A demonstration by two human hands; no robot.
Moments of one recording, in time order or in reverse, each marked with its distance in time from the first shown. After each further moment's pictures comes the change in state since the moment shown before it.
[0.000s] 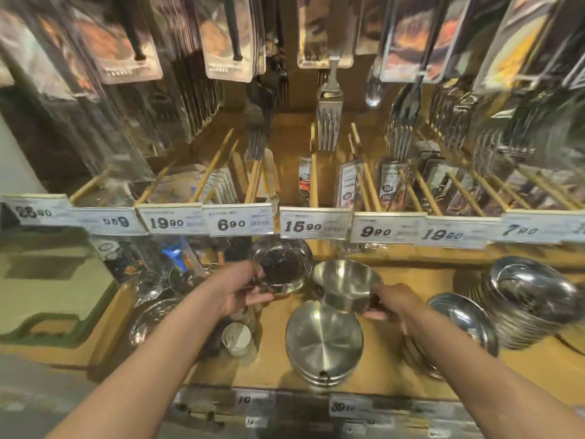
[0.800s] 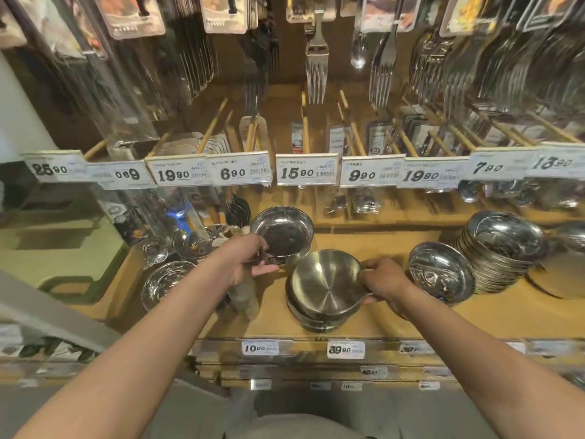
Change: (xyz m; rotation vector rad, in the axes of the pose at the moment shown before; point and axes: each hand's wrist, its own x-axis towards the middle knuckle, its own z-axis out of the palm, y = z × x) left_hand -0.035 -0.028 0.008 0.022 -0.015 0.046; right_hand -0.061 0.041 0.004 -0.383 0.014 -0.236
